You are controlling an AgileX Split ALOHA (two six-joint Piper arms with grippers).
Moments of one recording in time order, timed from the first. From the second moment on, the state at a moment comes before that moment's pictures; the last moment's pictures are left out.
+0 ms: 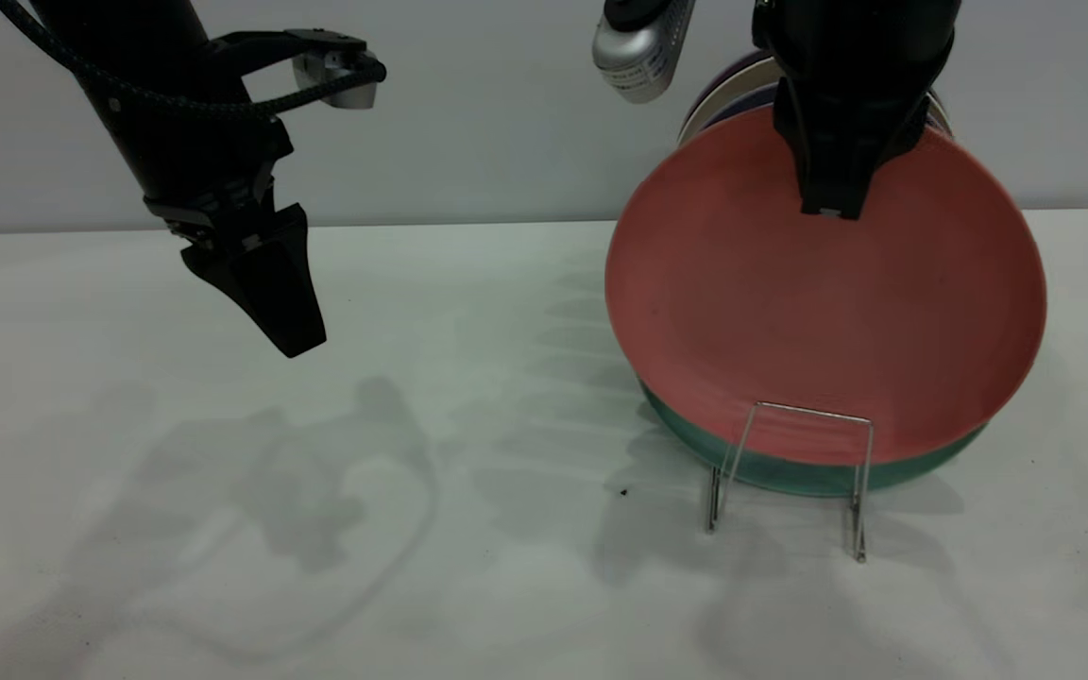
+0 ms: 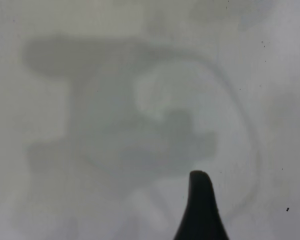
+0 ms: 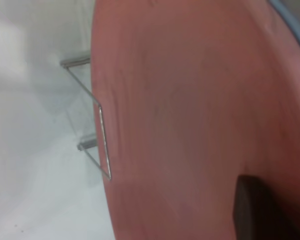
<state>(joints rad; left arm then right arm) -0.24 2.07 -1.46 -0.31 0.92 0.92 0.65 1.80 -1.31 -0.43 0.81 -0.35</state>
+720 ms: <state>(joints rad) -0.24 2.07 -1.46 -0.31 0.93 0.92 0.65 1.80 -1.31 -0.39 0.81 -0.35</state>
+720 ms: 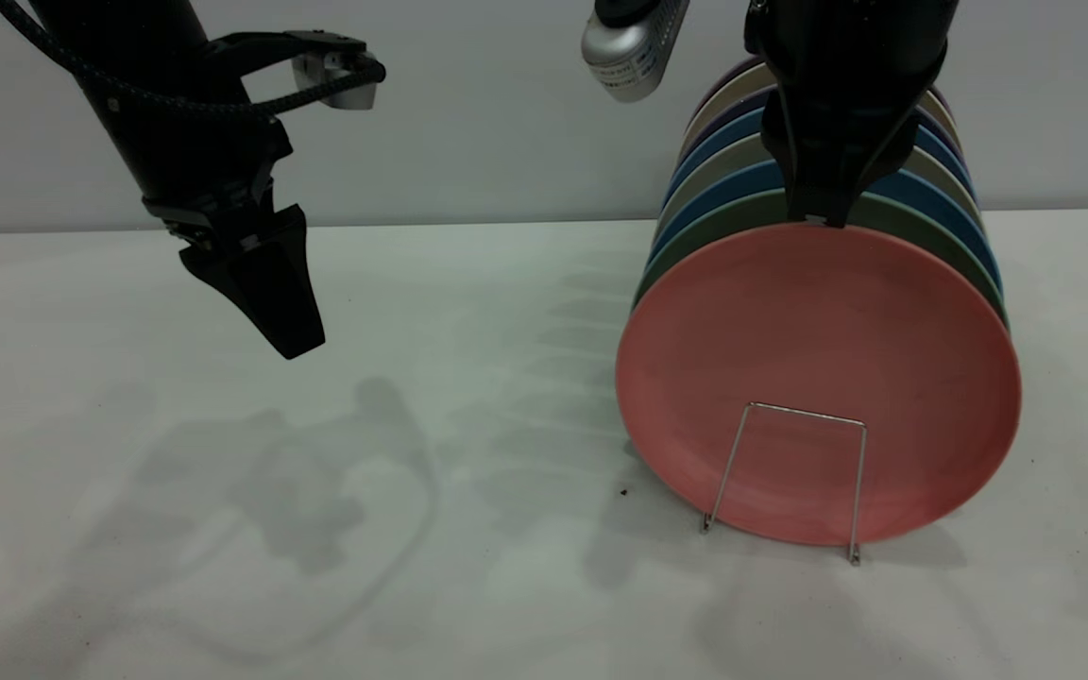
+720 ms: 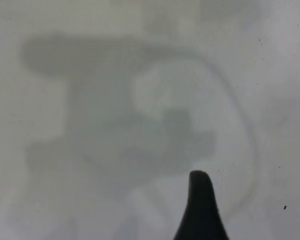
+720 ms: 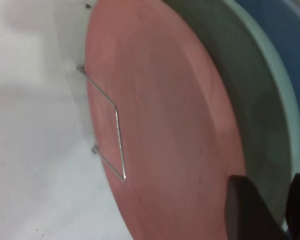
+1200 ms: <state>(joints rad) -0.24 2.04 -1.46 -0.31 0.93 0.92 0.65 1.78 -1.34 -0.33 0.89 -0.30</state>
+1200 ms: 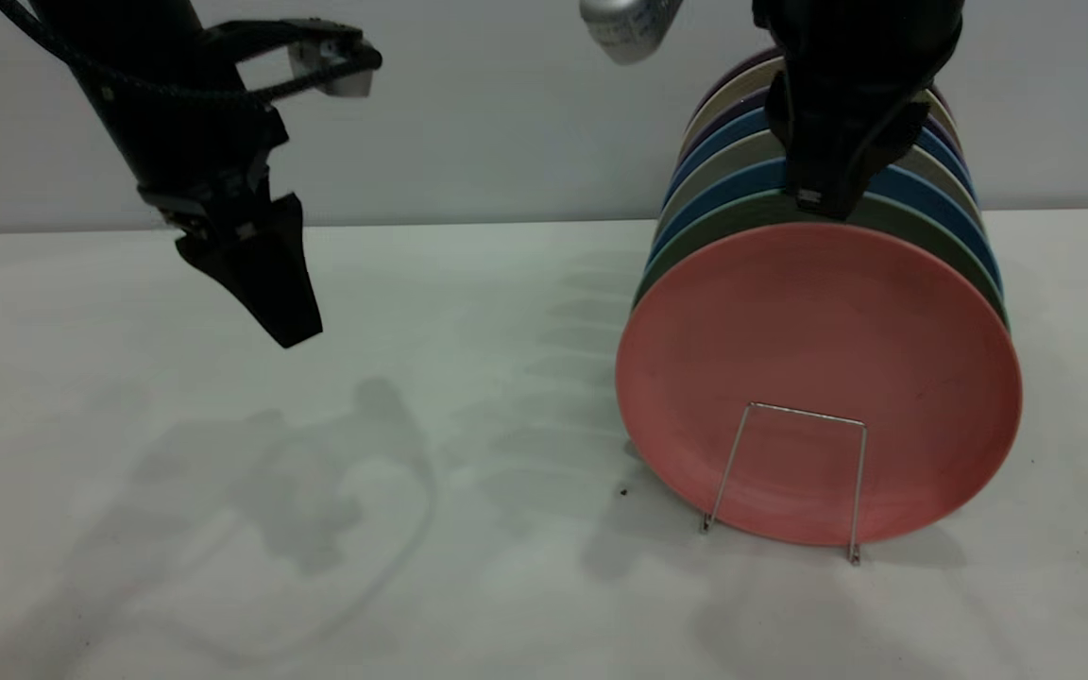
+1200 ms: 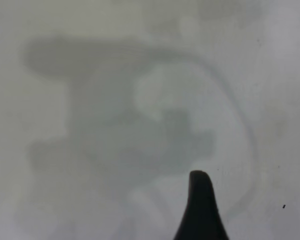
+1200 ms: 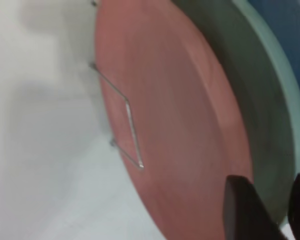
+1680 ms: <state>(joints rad) -0.10 1.88 -1.46 -0.46 1.00 0.87 0.65 1.67 -1.34 -0.26 0.90 -0.18</state>
